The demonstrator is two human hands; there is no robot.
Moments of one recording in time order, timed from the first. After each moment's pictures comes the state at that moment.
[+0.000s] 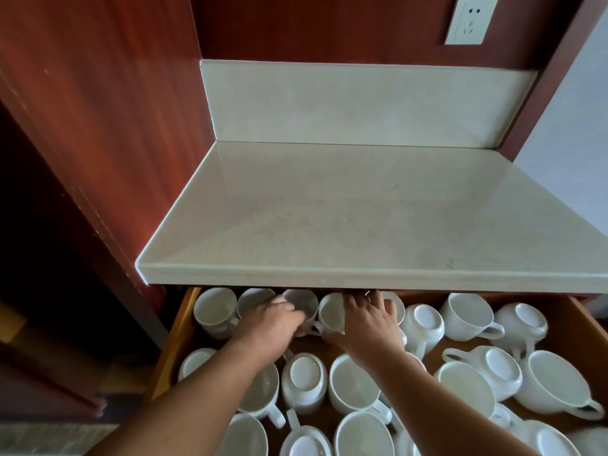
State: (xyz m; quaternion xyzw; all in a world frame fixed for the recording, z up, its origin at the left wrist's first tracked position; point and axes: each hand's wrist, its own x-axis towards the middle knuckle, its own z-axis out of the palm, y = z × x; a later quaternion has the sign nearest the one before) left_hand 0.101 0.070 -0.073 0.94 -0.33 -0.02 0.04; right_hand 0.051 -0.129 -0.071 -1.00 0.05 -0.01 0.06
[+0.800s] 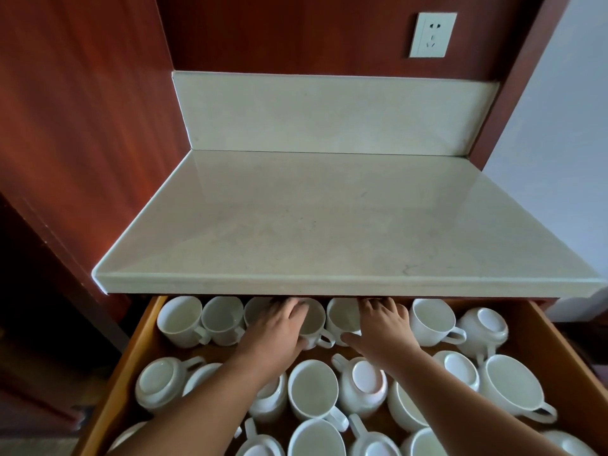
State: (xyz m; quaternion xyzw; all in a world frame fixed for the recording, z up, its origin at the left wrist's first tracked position) left_hand 0.083 0.001 -0.094 0.94 -0.32 0.08 0.12; right_hand 0.038 -0.221 -0.061 -0.99 0.08 0.05 0.05
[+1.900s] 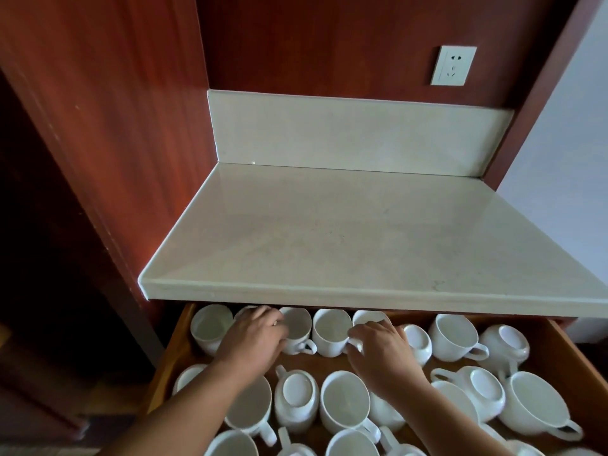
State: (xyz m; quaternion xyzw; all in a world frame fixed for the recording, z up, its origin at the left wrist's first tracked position) left_hand 0.105 0.092 -0.086 0.93 -0.34 0.12 0.09; right_hand 0.021 -0.159 -0.046 -0.99 0.03 -0.03 0.13
